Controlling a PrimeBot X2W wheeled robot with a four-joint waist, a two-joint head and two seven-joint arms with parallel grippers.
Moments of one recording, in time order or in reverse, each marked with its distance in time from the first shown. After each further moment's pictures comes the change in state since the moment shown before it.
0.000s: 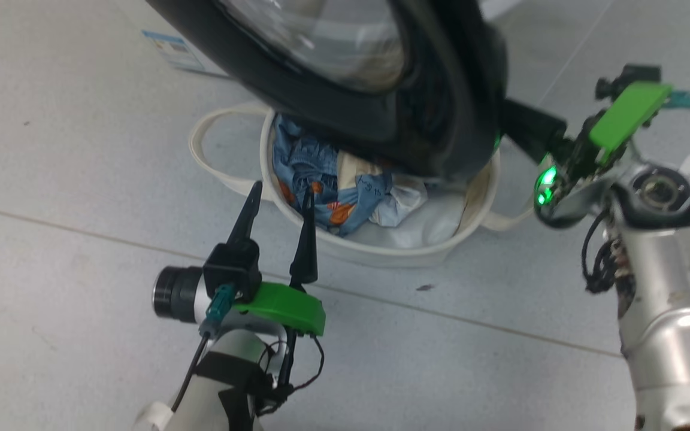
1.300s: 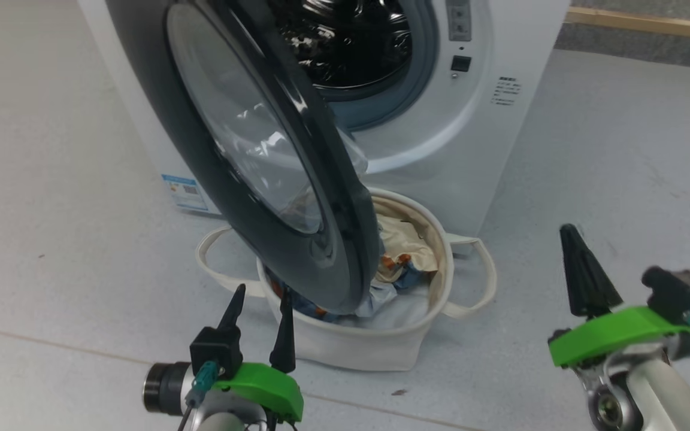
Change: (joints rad) left arm 0.217 0.002 0.063 0.080 -0.009 -0.061 0.000; right arm 0.546 -0.193 0.302 -0.259 -0.853 0.000 -1.042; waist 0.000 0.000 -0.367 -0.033
